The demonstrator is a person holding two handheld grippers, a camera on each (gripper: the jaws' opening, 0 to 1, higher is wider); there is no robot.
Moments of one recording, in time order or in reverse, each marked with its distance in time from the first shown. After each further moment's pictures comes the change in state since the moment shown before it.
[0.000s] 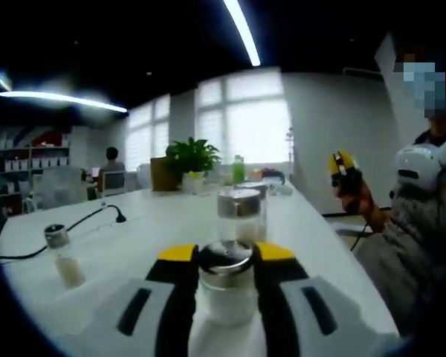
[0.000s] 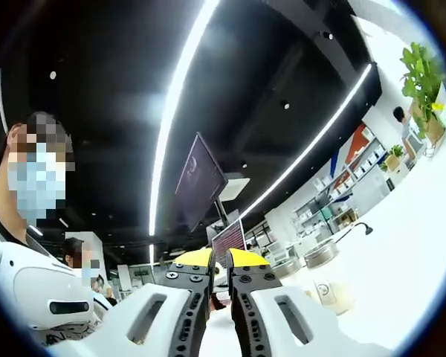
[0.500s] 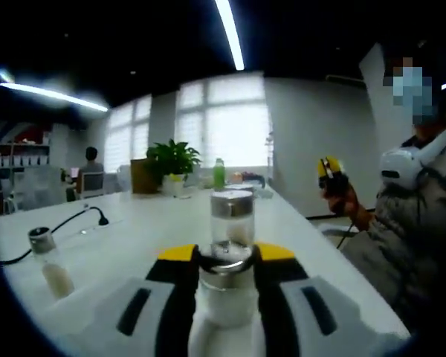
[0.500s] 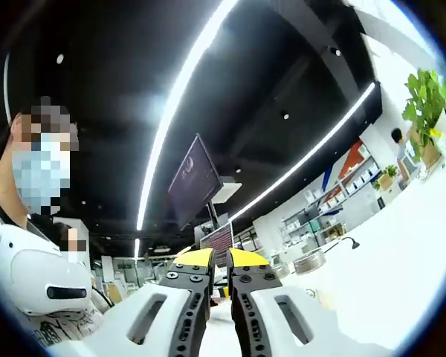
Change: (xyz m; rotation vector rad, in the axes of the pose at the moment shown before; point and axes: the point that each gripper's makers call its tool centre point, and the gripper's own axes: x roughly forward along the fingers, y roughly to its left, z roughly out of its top) left arm 0.004 -0.005 0.000 -0.011 -0.026 -0.150; right arm -0.013 0.009 0.004 -0.126 -0.005 -0.043
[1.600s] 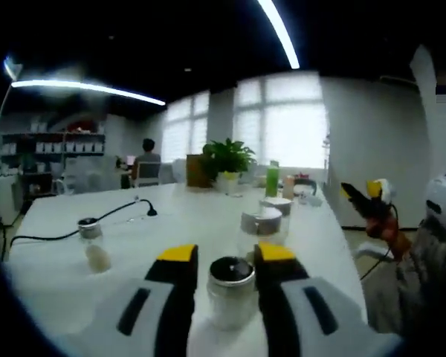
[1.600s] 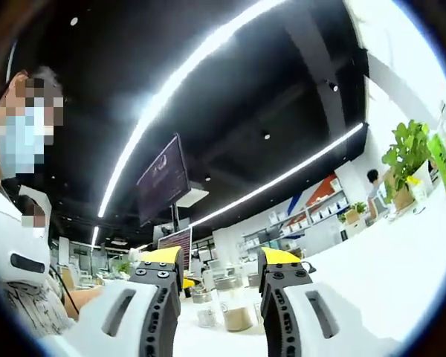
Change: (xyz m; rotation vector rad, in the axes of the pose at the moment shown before) left arm -0.021 0.006 0.019 -0.071 0.044 0.408; right arm -0.009 -0.040 0.010 -0.205 -0.053 -0.225
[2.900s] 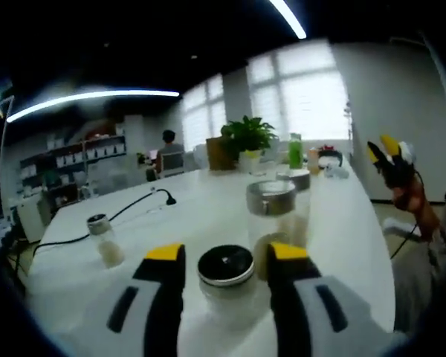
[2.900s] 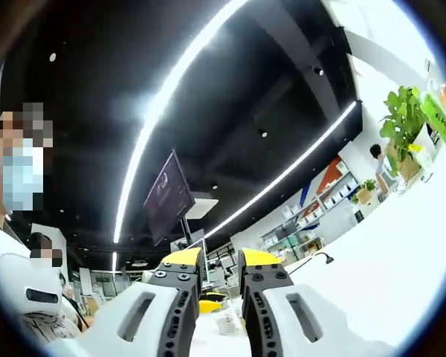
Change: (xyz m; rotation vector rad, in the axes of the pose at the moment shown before) left arm 0.022 0.001 -0.019 0.128 0.105 0.166; right arm 0.007 -0.013 0.006 0.221 -0.025 0.083
